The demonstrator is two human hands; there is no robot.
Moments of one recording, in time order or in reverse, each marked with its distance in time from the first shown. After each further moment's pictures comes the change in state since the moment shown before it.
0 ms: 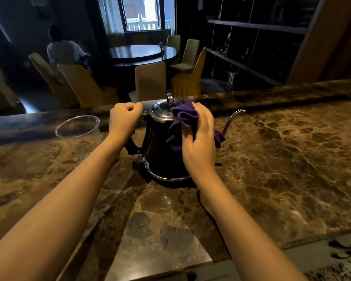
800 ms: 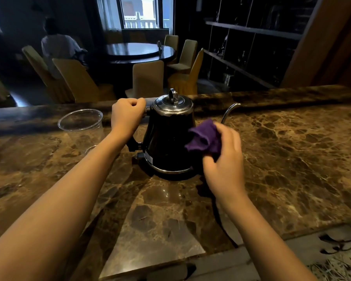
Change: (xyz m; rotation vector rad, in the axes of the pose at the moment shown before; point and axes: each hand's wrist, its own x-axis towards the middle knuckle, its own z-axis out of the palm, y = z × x) left_hand -0.008 0.004 -0.006 0.033 0.011 0.008; right_hand -0.038 -0.015 -0.050 -0.163 -0.100 0.082
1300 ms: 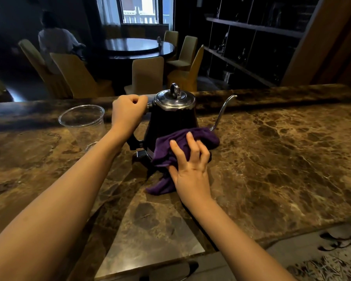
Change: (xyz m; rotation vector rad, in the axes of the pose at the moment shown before) left_hand -0.002 -0.003 -0.004 0.009 0.022 0.008; right_hand -0.026 0.039 0.077 -0.448 -0.106 -0.240
